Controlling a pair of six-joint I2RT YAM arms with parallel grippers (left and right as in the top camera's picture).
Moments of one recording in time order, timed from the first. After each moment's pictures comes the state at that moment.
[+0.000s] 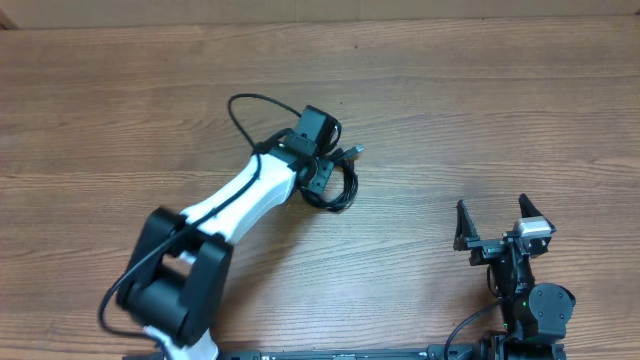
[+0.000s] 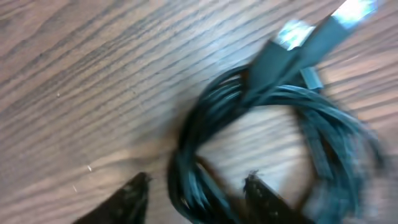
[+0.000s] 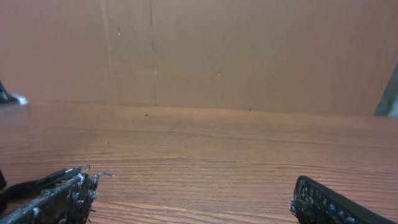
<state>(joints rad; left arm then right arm) -0.52 1.83 1.22 -0.55 -0.08 -0.14 -0.11 0.01 0.02 -0.02 -0.20 -0.01</state>
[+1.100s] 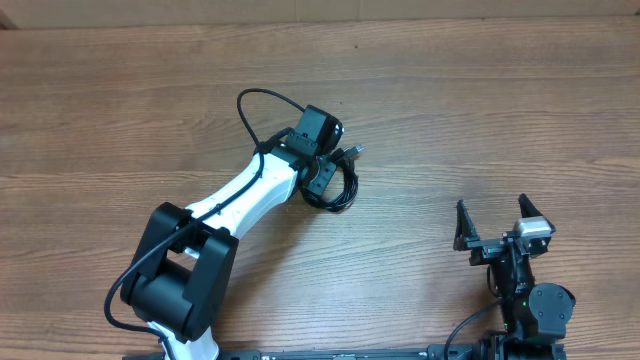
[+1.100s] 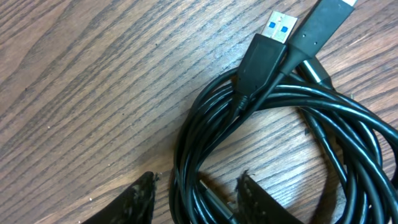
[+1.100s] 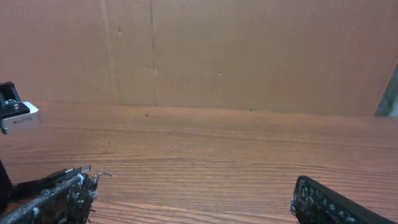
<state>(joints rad) -0.52 1.88 1.22 -0.50 -0.09 0.03 -0.11 0.01 0.02 -0.02 -0.20 -0.01</state>
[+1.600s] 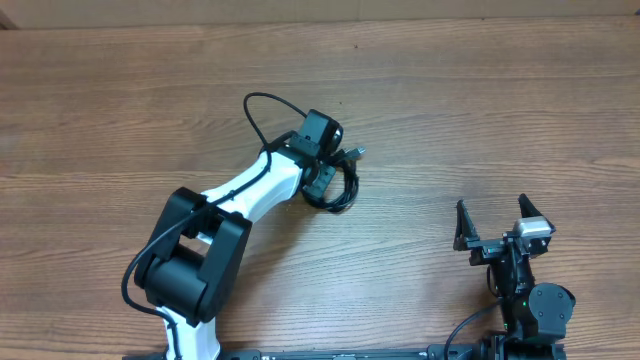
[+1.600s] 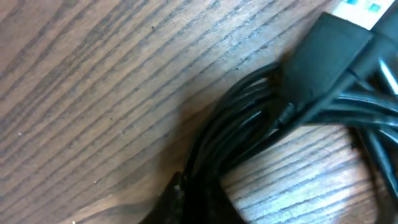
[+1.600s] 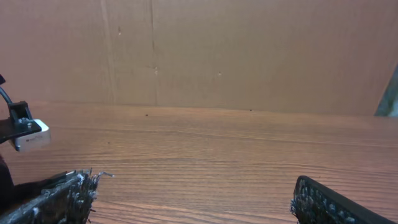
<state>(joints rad) -0.51 1.96 1.22 -0.46 -0.12 0.04 -0.11 0.01 0.02 -0.02 -0.20 -0.01</state>
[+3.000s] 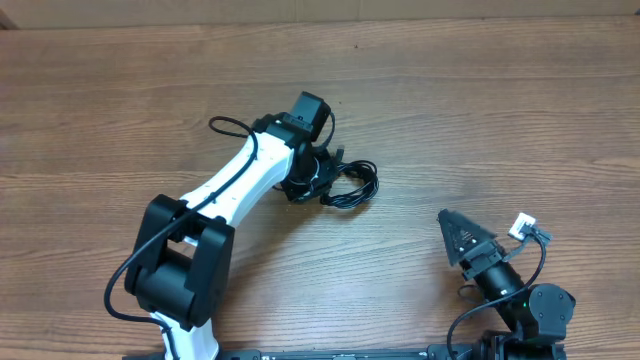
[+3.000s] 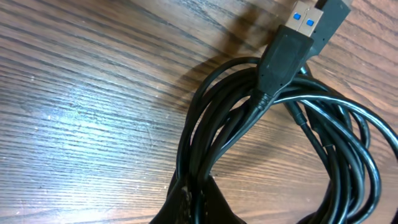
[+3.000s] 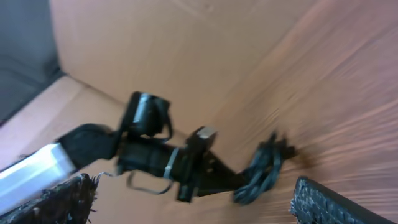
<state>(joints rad) -0.47 1.93 1.38 -0.85 0.28 -0.95 -0.11 0.01 0.02 0.02 -0.66 1.09</state>
